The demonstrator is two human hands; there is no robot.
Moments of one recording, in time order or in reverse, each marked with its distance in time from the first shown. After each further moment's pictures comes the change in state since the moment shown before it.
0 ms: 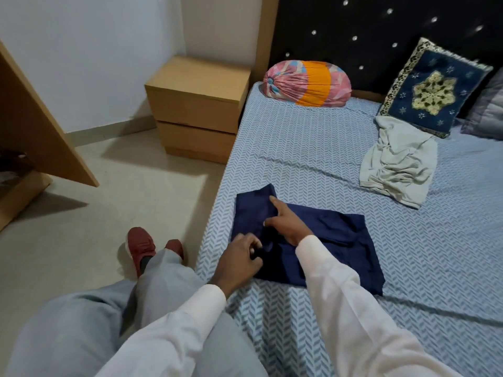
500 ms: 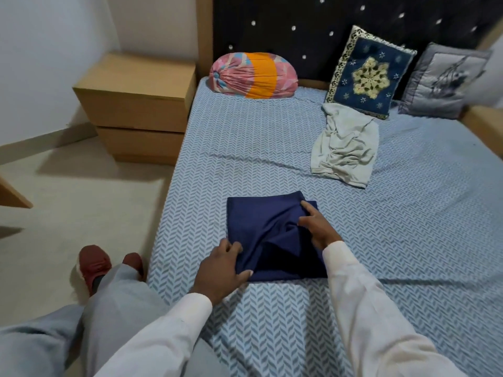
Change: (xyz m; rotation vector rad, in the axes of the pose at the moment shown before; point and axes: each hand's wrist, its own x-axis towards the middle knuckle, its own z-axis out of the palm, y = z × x) left_hand 0.014 0.016 0.070 0.456 -0.142 0.171; right_hand -0.050 0.093 -0.162 0.329 0.330 0.161
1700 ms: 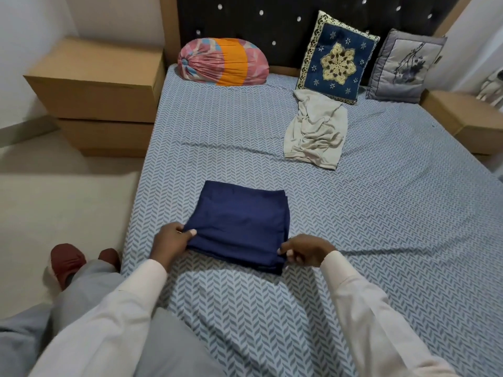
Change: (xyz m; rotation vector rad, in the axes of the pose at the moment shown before) left_hand 0.026 -0.044 -0.021 -0.541 0.048 -0.490; right_hand -0.091 0.038 -0.038 -0.379 -0.212 0.505
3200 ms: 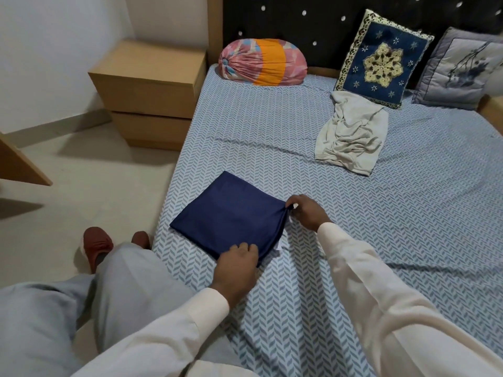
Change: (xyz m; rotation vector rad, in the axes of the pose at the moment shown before) left_hand -0.117 0.040 0.069 0.847 -0.010 0.516; right_hand 0.070 -0.068 -0.010 -0.630 0.414 -0.814
